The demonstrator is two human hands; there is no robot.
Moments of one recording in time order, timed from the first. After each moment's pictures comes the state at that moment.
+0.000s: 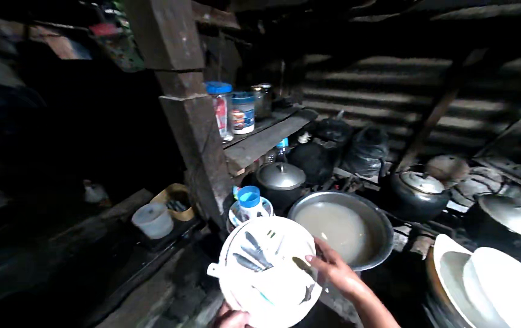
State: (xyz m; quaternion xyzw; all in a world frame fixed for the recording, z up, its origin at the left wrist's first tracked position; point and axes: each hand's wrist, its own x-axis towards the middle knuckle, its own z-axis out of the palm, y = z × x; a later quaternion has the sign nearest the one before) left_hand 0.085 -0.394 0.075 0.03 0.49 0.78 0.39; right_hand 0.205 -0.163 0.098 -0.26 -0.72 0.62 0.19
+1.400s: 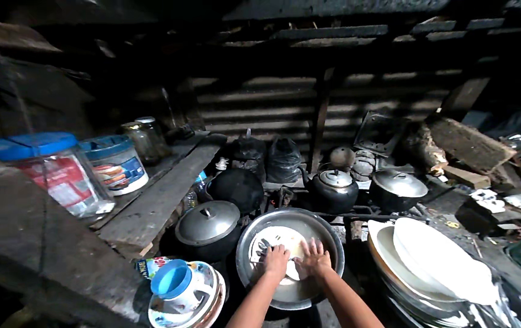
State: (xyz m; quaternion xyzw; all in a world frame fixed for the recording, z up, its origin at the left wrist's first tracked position) left_hand 0.062 -0.028 0.023 0.76 0.62 -0.12 0.14; right_hand 0.204 -0.002 0.006 -0.63 -0.74 0.18 -0.13
